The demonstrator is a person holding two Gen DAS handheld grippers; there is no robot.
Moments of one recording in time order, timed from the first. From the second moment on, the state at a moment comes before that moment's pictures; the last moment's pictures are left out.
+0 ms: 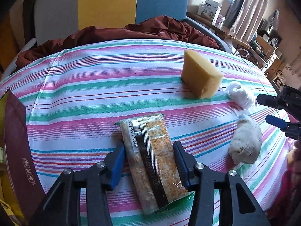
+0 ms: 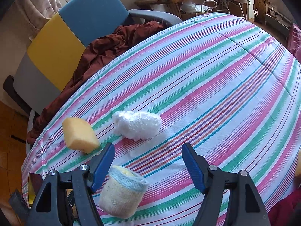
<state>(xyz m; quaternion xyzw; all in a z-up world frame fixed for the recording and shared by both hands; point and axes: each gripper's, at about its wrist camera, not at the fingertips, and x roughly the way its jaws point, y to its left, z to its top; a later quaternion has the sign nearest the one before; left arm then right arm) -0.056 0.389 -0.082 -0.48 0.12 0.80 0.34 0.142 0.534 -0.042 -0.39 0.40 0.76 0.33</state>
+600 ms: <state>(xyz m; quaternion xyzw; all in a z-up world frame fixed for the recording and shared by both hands) -0.053 0.391 -0.085 -0.47 0.12 0.80 0.35 0.081 0.554 -0.068 -0.44 0.34 0.76 0.36</state>
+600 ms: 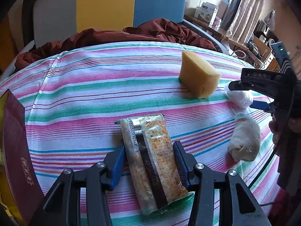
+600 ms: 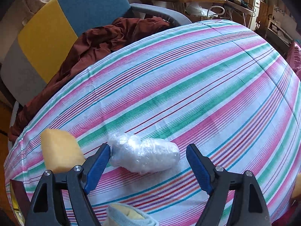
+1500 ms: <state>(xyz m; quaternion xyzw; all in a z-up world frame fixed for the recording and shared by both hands) -0.031 0.393 -0.086 -0.41 0.18 0.83 0.34 0.064 0.545 -0.072 -0.47 0.26 0.78 0.33</state>
